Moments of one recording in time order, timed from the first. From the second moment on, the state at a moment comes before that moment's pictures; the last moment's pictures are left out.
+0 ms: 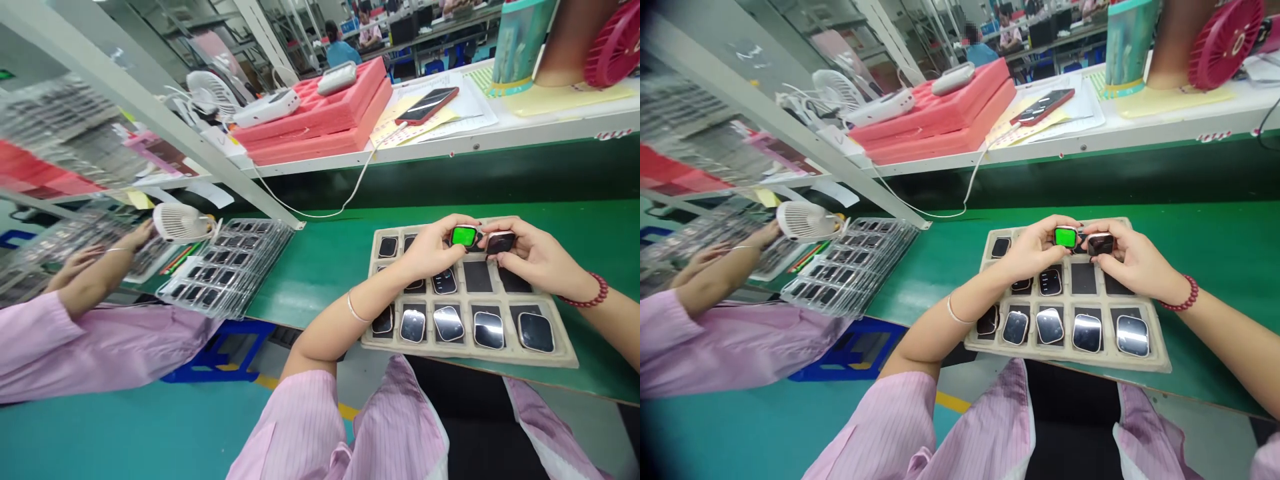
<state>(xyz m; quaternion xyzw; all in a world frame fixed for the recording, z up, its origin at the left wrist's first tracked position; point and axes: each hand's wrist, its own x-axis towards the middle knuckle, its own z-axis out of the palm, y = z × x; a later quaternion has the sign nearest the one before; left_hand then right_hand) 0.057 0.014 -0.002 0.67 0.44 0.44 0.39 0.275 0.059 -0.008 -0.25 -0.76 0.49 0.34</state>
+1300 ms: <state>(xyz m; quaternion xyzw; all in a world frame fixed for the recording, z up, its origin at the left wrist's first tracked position) 0.057 0.014 0.003 0.57 0.44 0.47 0.51 0.277 0.066 -0.011 -0.25 -0.69 0.59 0.33</state>
